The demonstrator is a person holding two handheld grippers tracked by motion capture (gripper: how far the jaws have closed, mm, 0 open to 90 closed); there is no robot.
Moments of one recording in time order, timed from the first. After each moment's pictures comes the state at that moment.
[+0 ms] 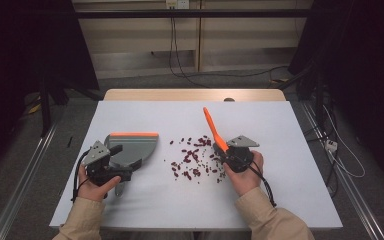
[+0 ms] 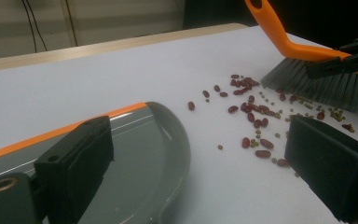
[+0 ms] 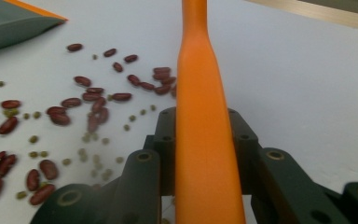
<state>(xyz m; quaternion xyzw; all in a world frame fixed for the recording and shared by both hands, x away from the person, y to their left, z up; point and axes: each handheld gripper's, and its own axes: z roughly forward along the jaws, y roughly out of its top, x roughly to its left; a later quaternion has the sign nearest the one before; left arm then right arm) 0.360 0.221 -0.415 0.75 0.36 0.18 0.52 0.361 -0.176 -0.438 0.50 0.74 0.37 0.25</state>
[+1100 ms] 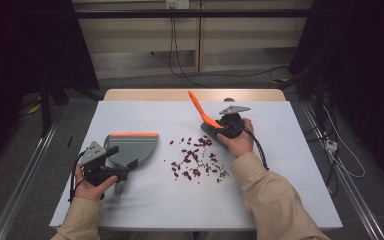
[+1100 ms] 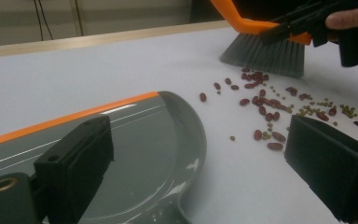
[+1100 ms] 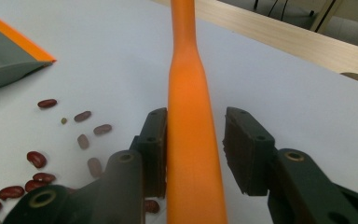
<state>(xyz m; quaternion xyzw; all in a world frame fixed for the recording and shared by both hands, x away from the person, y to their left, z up) 0.362 0.231 -0.421 0.75 0.38 0.17 0.51 0.470 -0.184 -0.430 0.44 0.78 0.40 0.20</state>
